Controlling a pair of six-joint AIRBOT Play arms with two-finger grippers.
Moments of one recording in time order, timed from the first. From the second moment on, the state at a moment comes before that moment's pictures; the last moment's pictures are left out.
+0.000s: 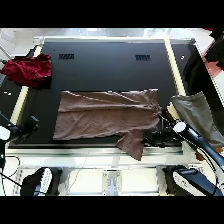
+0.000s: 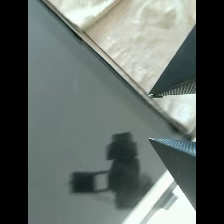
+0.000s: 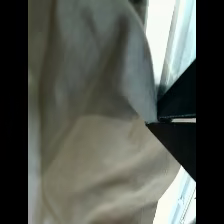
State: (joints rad) left arm 0.43 -0.62 0.50 1.45 -0.99 -1.95; right arm 0.06 -1.02 0.38 -0.87 1.04 1.57
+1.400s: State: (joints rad) left arm 0.43 -0.69 0.24 1.10 -0.91 -2.08; right arm 0.06 -1.02 0.38 -0.81 1.02 1.46
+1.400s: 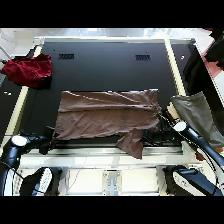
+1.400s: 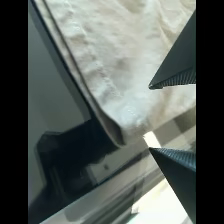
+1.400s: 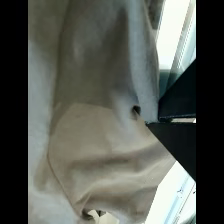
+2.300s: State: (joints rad) left arm 0.42 -0.58 0.50 1.07 -0.87 -1.70; right arm 0.06 -0.77 0.62 -0.94 1.12 1.47
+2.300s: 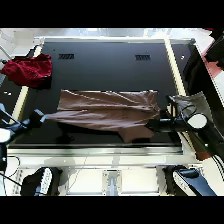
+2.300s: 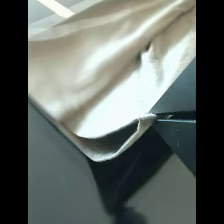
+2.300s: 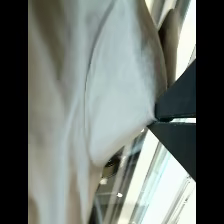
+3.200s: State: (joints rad) left arm 0.09 -1.49 1.32 1.39 -0.85 -1.56; right arm 0.06 -1.50 1.23 -0.98 0.86 1.42
